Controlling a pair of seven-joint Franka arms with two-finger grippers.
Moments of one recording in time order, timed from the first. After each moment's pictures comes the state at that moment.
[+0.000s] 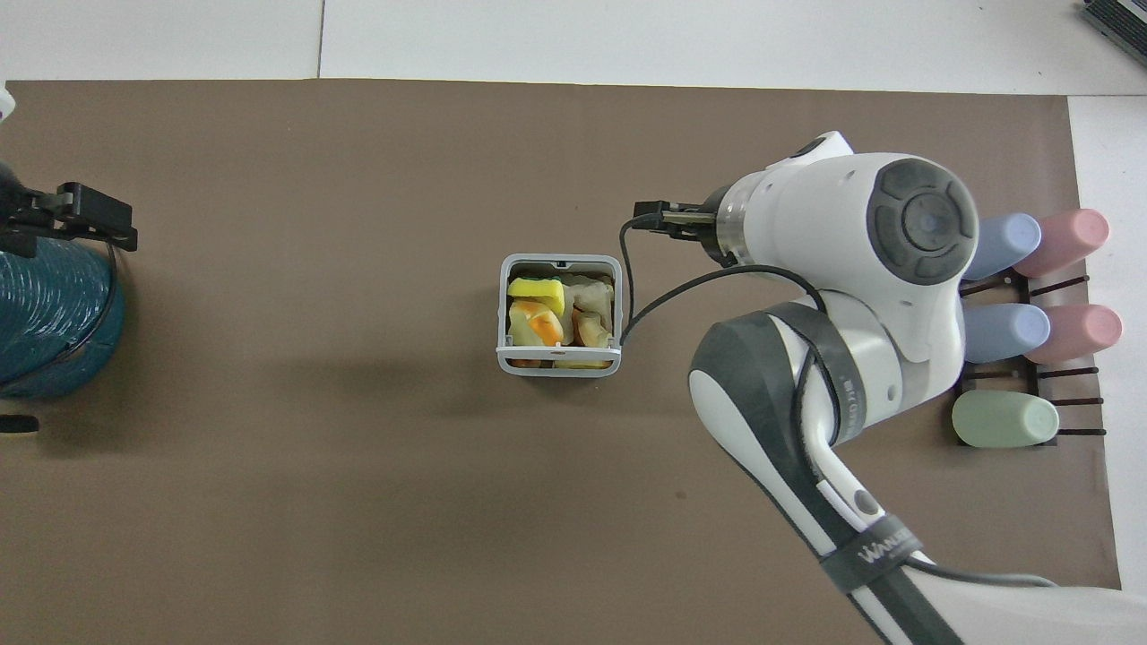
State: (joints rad) left arm 0.03 0.15 -0.04 -1.46 0.02 1.60 -0.02; right arm 0.33 0.19 0.02 -1.73 0.03 2.27 0.46
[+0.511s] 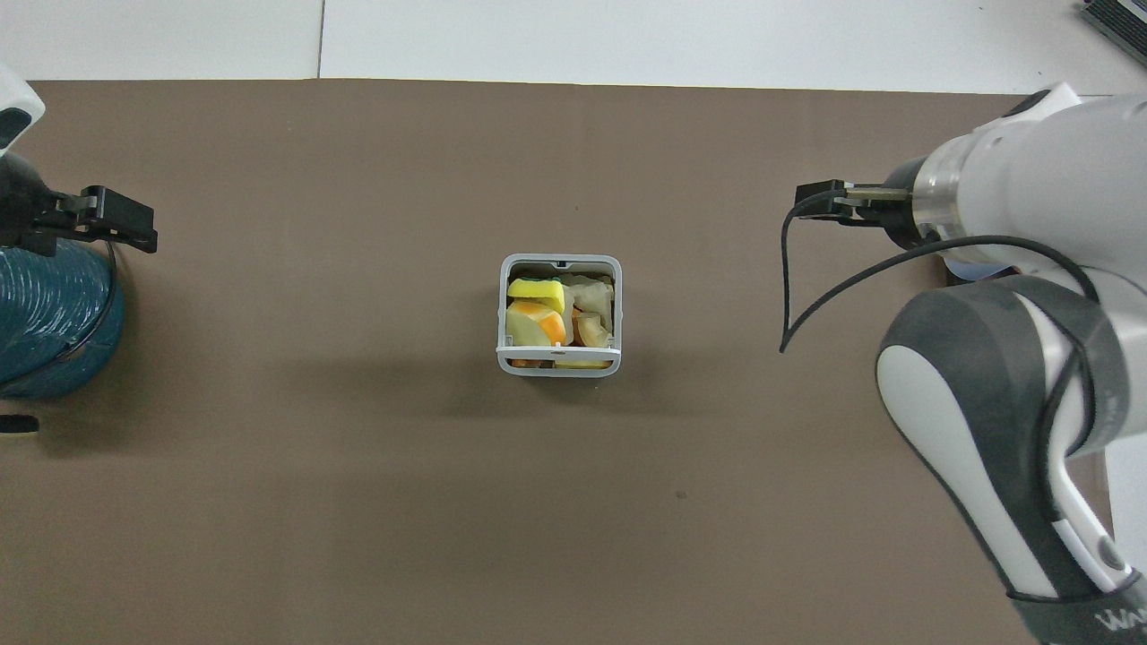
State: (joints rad) left arm 0.01 0.14 -0.04 -1.47 0.02 1.61 -0.02; right arm 0.17 0.05 0.02 -1.70 -0.01 2.00 0.31
